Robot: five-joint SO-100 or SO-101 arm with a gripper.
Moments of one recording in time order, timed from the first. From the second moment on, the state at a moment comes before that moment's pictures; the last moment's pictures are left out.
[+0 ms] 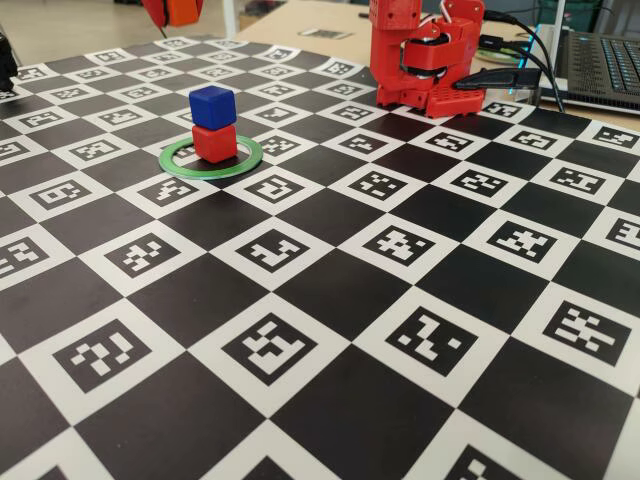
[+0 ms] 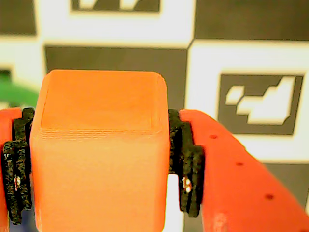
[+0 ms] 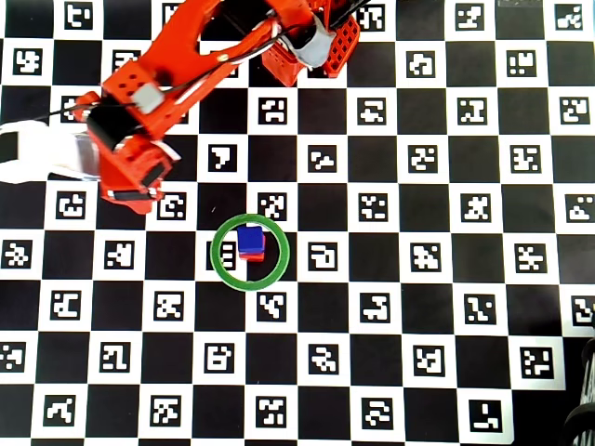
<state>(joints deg) 39.7 79.8 67.1 99.3 -41.4</state>
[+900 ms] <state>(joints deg) 16.7 86.4 88.5 85.3 -14.3</state>
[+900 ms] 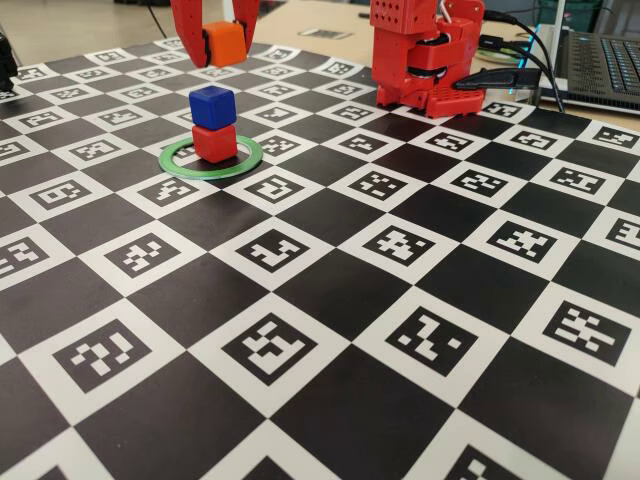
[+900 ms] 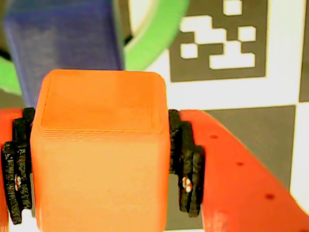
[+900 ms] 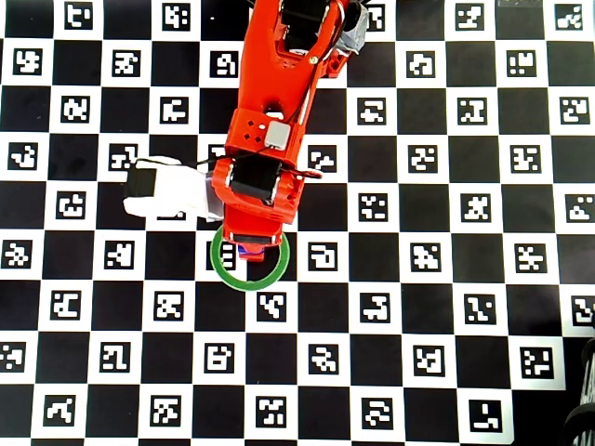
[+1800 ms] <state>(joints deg) 17.7 86.4 93.5 78.0 -18.0</state>
